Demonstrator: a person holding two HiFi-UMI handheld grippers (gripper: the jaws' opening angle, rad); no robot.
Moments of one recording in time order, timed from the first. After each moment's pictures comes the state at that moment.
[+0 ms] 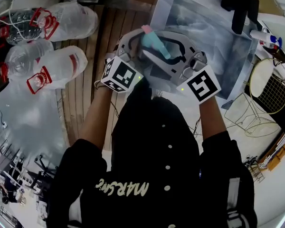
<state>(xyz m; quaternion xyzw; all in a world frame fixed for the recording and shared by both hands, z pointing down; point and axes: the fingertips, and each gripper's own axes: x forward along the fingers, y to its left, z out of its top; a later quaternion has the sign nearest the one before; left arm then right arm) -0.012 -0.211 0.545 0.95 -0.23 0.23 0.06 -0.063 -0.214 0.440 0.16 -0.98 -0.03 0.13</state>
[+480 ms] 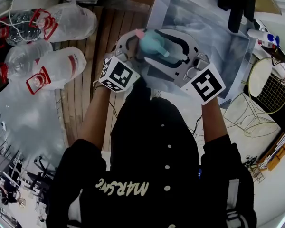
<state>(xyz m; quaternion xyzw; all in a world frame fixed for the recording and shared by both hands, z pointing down) -0.011 -0.208 0.544 0.95 -0.23 0.22 0.06 -0.052 -0.218 0.417 0.19 -0.98 0.05 0.07</state>
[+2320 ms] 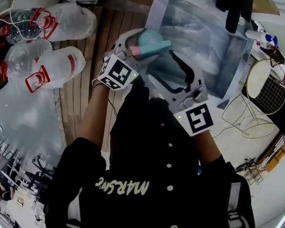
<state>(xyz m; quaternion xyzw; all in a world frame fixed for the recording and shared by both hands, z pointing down) -0.007 -0.209 0.545 0.95 -0.22 0.22 0.06 -0.022 -0.180 0.399 0.35 -0.93 0.12 0.08</state>
